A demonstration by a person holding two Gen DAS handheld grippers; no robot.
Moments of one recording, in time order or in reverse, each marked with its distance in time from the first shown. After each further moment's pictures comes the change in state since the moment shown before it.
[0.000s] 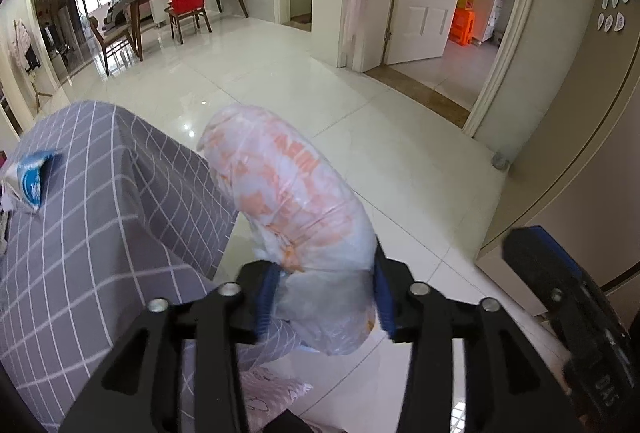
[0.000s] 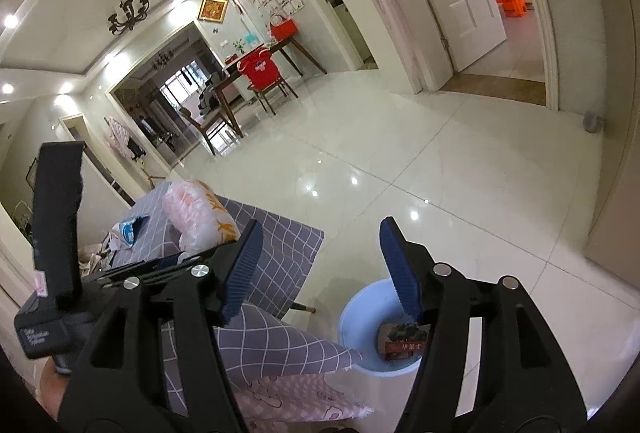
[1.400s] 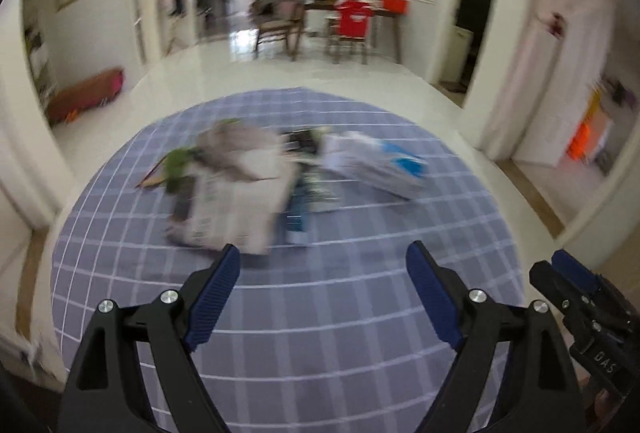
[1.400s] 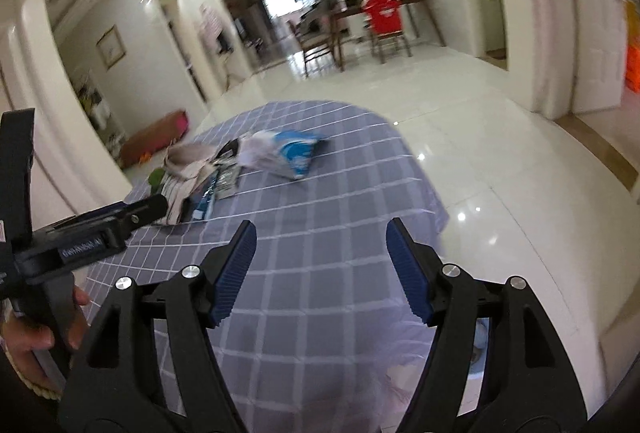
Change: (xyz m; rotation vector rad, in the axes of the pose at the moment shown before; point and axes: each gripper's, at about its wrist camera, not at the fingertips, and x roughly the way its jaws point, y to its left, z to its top) left arm -0.171 0.302 -0.084 -0.455 -0.163 0.303; right arm 0.074 0.282 -0.056 -0.452 0.248 0.238
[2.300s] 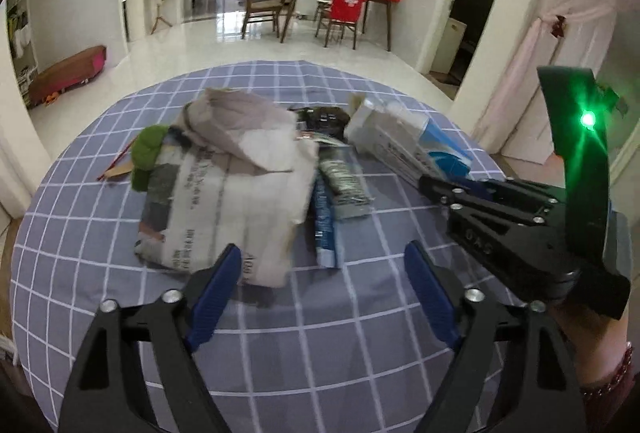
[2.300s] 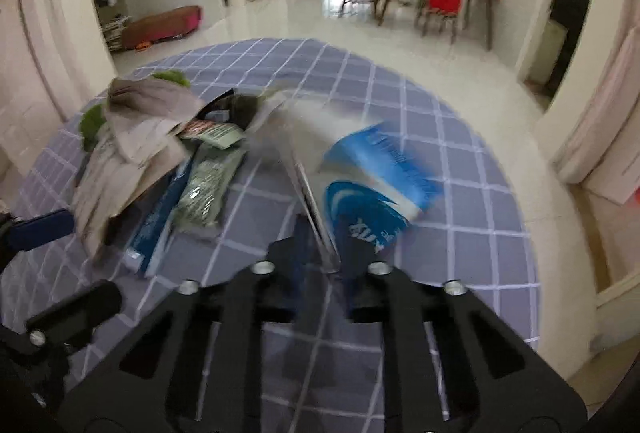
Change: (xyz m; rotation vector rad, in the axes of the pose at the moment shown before) left arm 0.066 0.010 0.010 0.016 0.060 -0.090; right arm 0.157 0.052 0.052 -0.323 0.226 -0.038
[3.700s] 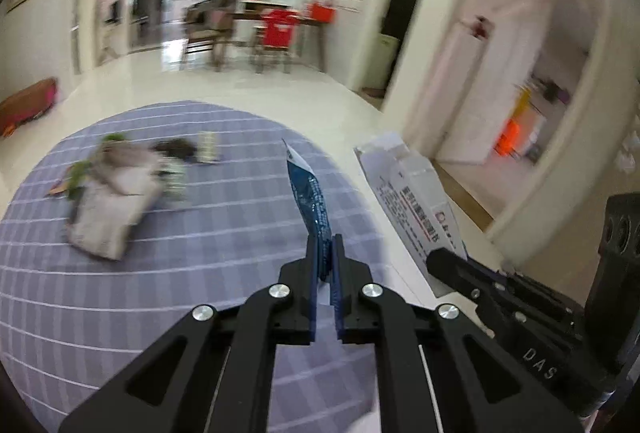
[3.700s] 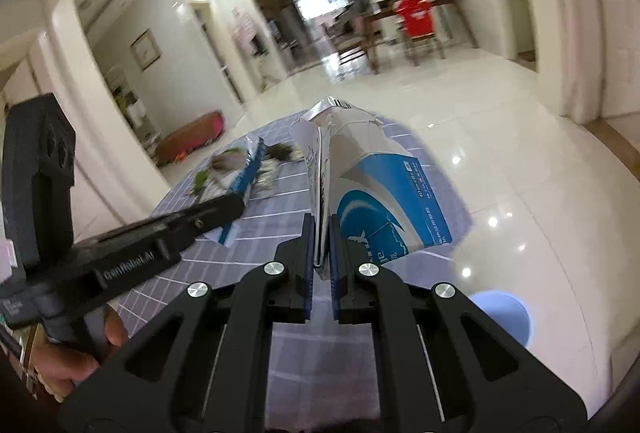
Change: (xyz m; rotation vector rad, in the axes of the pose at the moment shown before) left arm -0.081 -0.159 -0.041 0.120 -0.096 -0.212; right arm -0.209 -0.095 -0.144 0.363 -0.299 0.126
